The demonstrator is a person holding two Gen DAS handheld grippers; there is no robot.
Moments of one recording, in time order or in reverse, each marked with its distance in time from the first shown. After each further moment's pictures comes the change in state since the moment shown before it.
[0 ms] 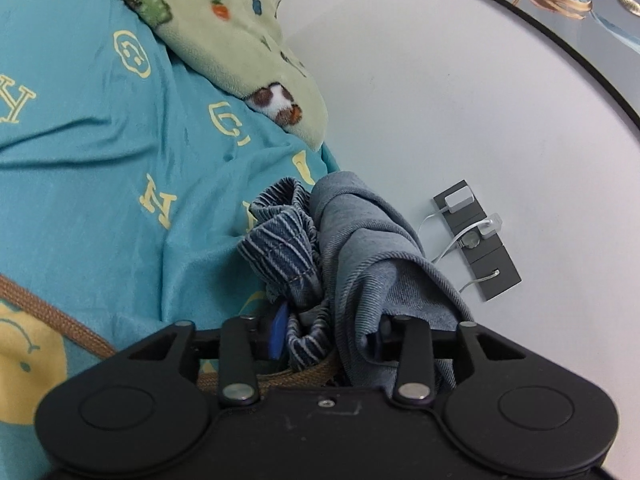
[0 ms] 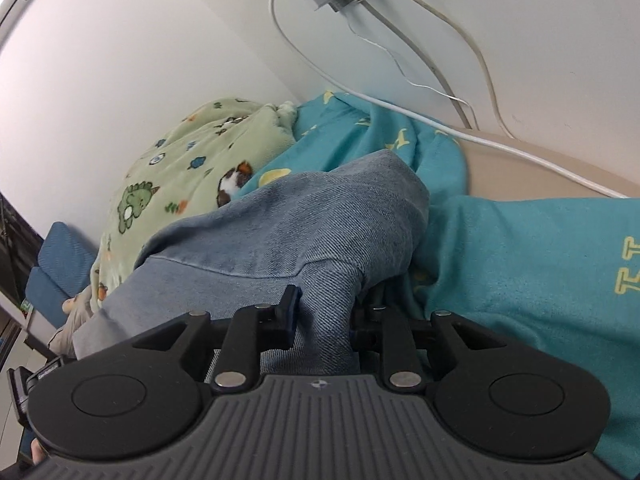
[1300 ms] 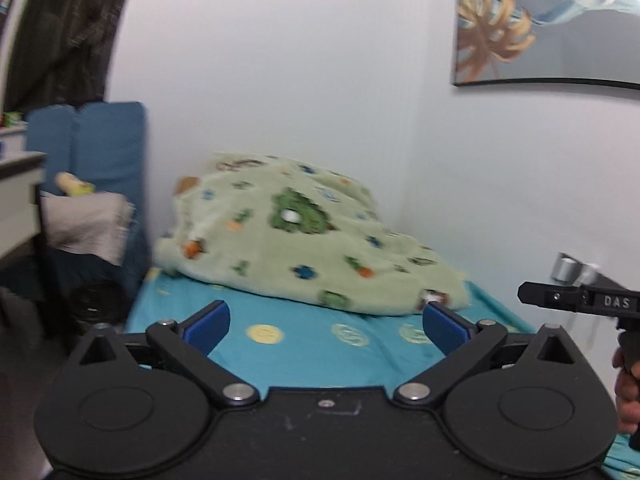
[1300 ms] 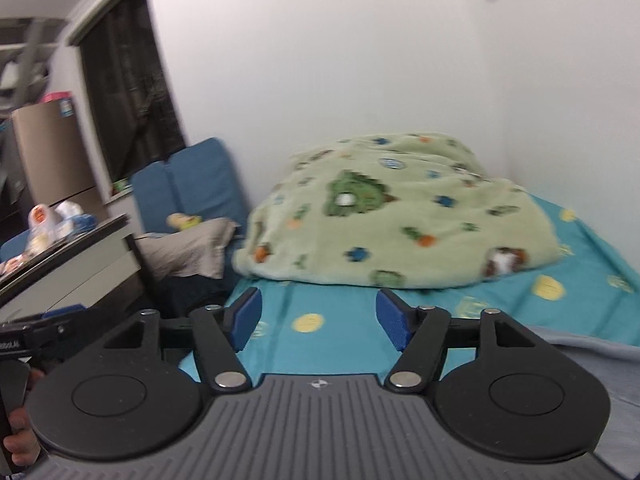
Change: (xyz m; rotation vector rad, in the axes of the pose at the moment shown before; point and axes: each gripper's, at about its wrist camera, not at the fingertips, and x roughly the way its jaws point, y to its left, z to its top) left arm -0.323 -0.125 0.038 0.544 -0.474 0.637; right arm -0.032 0.372 -0.053 -0.580 -0.049 0.291
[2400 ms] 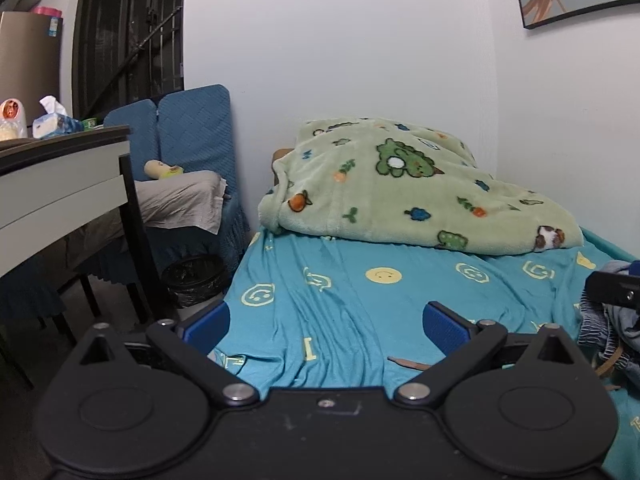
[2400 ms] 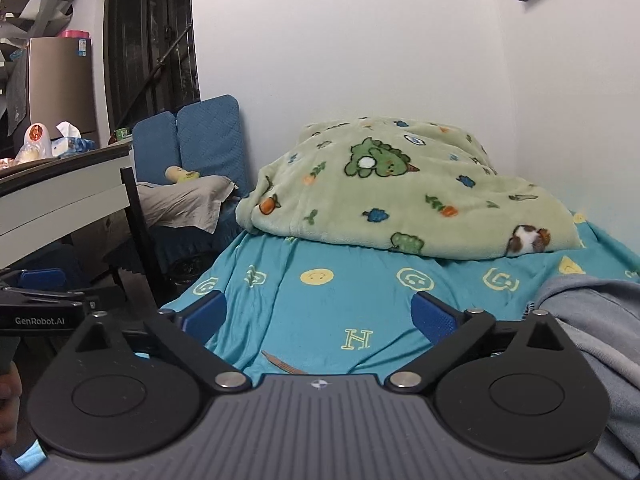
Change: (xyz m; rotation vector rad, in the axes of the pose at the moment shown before) left arm 0.030 0.038 -0.098 0.084 0.048 0.273; right arm 0.044 0.059 -0.106 -0.142 0.003 -0.071
